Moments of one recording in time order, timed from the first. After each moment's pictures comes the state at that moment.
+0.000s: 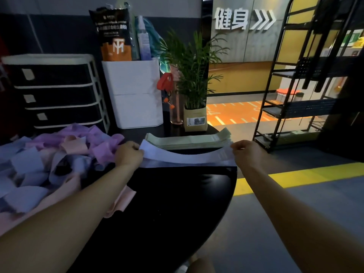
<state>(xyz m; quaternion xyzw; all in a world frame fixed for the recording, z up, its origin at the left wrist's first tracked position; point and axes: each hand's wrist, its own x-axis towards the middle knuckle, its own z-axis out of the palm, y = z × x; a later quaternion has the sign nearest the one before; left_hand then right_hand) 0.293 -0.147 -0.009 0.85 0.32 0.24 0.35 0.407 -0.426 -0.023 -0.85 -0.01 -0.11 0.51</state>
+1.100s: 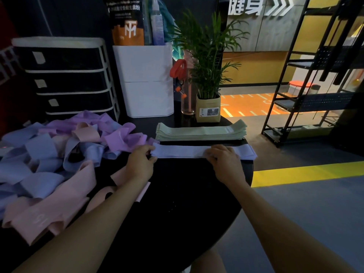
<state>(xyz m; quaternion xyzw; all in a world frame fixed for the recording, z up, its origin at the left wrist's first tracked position) 0.272 -0.142 -0.062 0.85 0.24 0.29 0.37 0.354 -0.367 -0.053 -0.91 -0.29 -0.11 0.27</state>
